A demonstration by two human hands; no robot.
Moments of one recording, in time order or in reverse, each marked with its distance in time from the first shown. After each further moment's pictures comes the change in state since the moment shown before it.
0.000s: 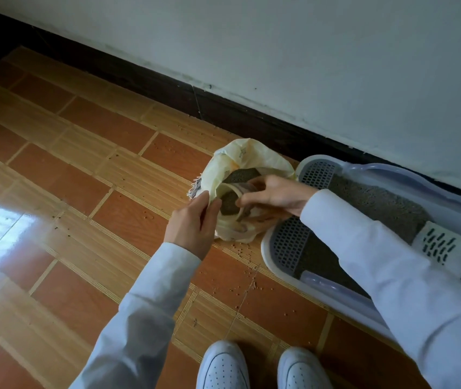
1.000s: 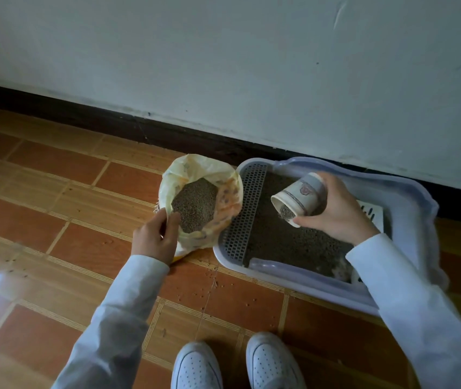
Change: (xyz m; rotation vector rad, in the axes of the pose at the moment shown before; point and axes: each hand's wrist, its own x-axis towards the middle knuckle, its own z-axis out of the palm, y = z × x) left_hand -0.011 0.027 0.019 -0.014 0.068 -0.073; right_hand -0.172 0.116 -0.061 -0.257 0.810 -0.203
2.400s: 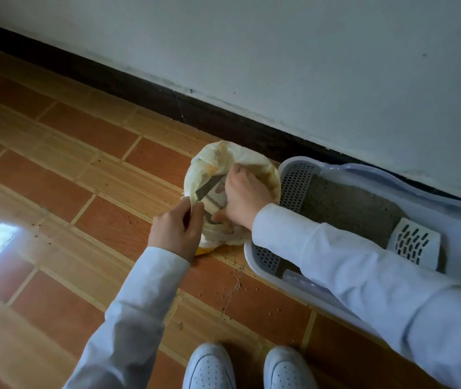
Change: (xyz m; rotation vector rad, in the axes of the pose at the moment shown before) left_hand 0.012 -0.016 -0.011 0.051 -0.027 -0.022; right_hand 0.075 -0.143 0.162 -0.536 -0.247 -0.268
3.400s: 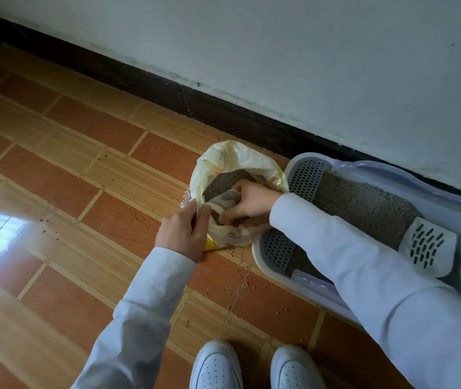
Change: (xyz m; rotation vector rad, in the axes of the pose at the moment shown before) left_hand -0.003 -0.013 0.004 0.011 -0.098 -0.043; right_hand 0.021 0.027 0.016 0.490 -0.491 0.095
